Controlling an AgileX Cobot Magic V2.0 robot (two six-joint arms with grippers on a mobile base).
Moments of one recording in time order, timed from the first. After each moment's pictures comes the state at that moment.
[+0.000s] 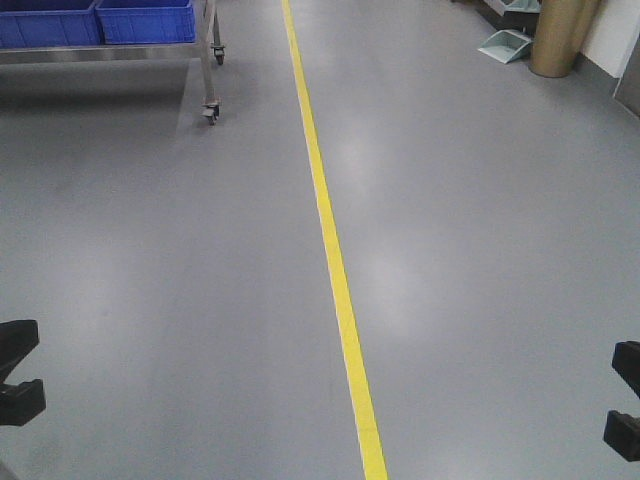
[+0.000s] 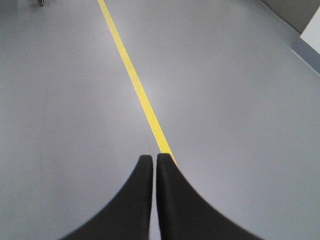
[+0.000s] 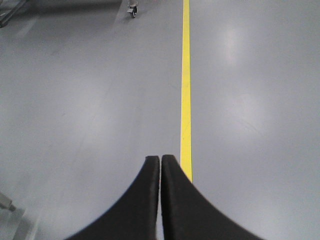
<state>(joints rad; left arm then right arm) -0.31 0.68 -0.47 0.04 0.40 -0.27 0.20 0.52 -0.44 0.01 0.48 0.12</state>
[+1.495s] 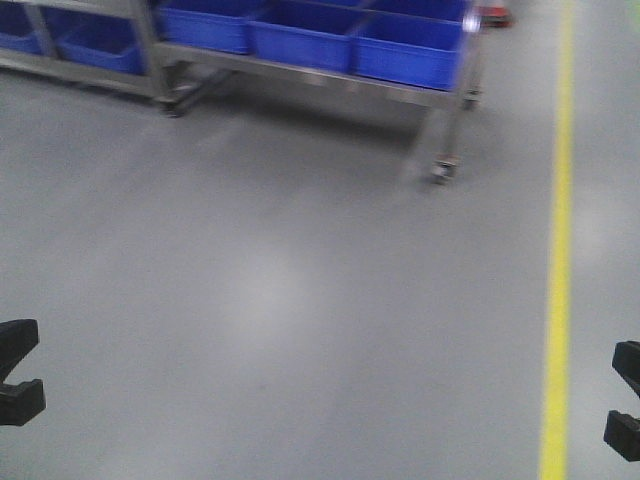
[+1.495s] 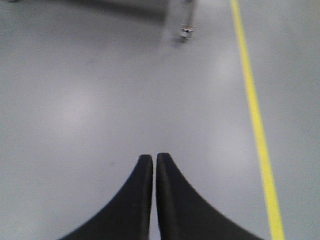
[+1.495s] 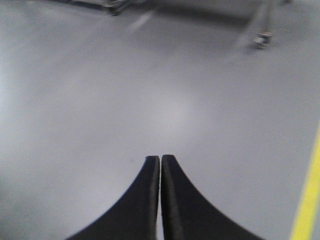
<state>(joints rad) -0.31 0.68 -0.47 0.04 0.40 -0.27 0.20 0.52 -0.44 0.01 0.48 0.12</state>
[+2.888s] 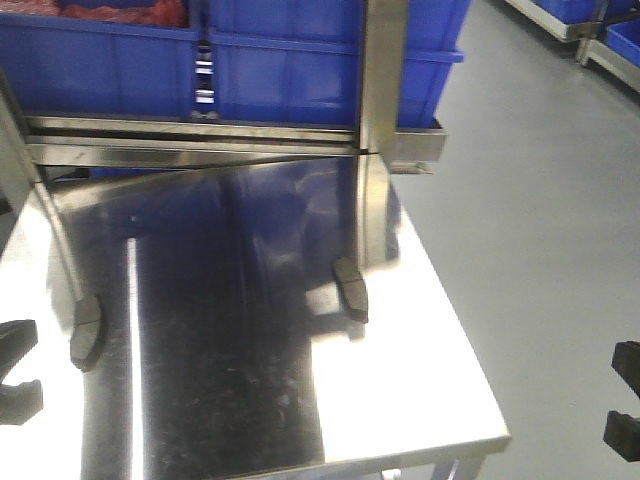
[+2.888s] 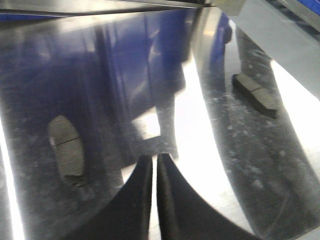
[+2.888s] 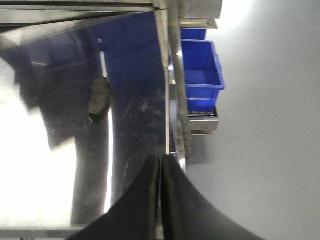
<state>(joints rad) -0.31 0.68 -0.47 0.04 0.40 -0.27 0.20 0.52 -0.44 0.01 0.48 0.12</state>
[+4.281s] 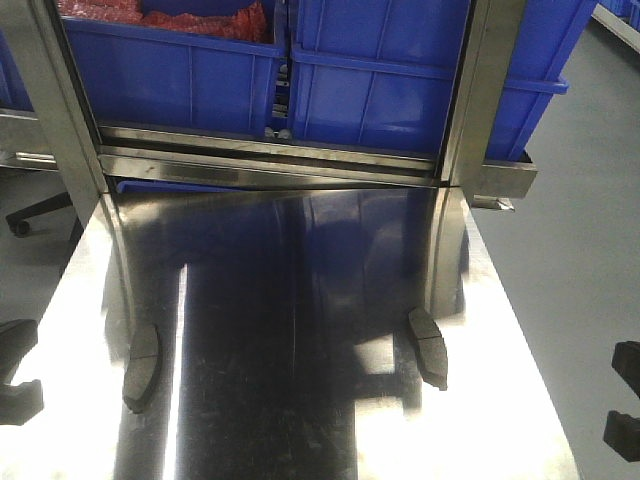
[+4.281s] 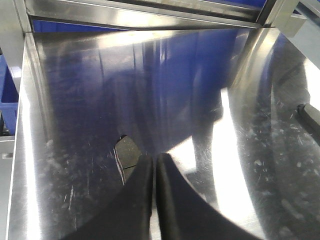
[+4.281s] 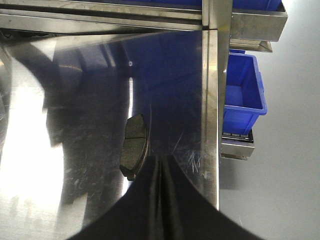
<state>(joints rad) -0.31 0.68 -0.47 0.04 0.40 -0.27 0.20 0.52 -0.44 0.01 0.48 0.12</state>
